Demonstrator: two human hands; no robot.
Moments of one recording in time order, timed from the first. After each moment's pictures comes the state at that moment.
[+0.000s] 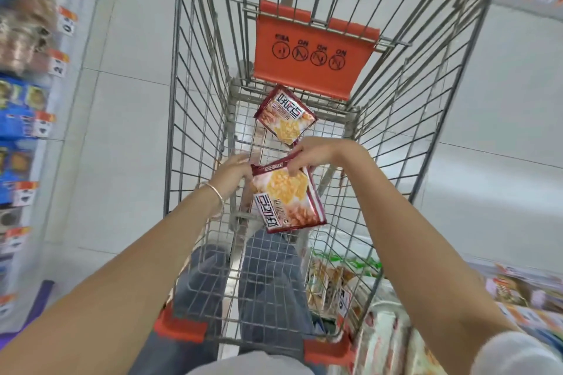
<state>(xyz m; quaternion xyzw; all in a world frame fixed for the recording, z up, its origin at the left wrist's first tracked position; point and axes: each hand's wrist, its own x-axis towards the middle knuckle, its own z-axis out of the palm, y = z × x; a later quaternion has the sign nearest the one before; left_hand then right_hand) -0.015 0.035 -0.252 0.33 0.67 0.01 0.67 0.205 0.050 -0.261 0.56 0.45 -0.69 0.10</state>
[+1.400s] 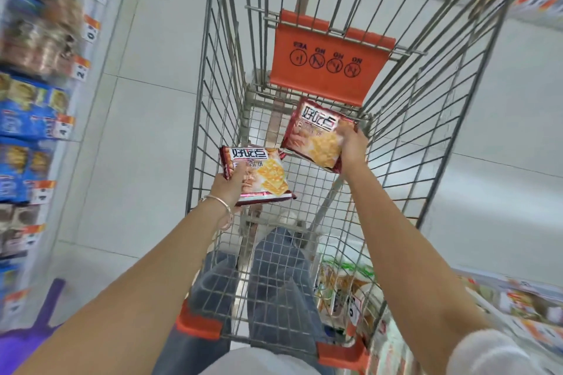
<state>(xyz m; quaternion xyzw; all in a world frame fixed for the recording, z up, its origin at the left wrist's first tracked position) -0.054 0.018 -0.260 0.23 0.75 0.05 0.62 0.207 0.028 -0.319 0.76 0.02 -0.48 -0.44</state>
